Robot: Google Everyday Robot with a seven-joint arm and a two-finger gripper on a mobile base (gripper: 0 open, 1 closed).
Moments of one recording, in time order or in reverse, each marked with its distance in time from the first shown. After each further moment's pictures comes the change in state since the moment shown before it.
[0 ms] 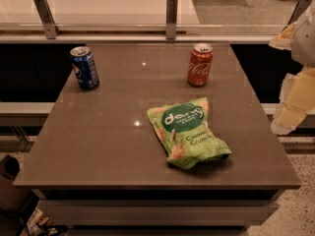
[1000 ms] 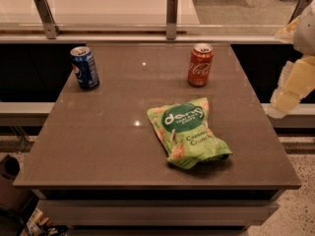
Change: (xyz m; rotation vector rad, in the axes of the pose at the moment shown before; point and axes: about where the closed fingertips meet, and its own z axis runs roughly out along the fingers) arm 0.009 -0.034 0.011 0.017 -0.049 0.086
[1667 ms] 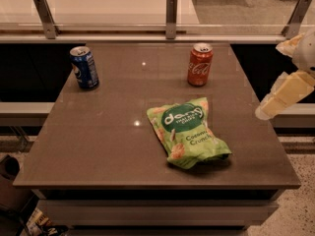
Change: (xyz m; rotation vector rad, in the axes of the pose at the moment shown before) arm 0.009 -0.016 0.038 0.048 -0.195 0.134
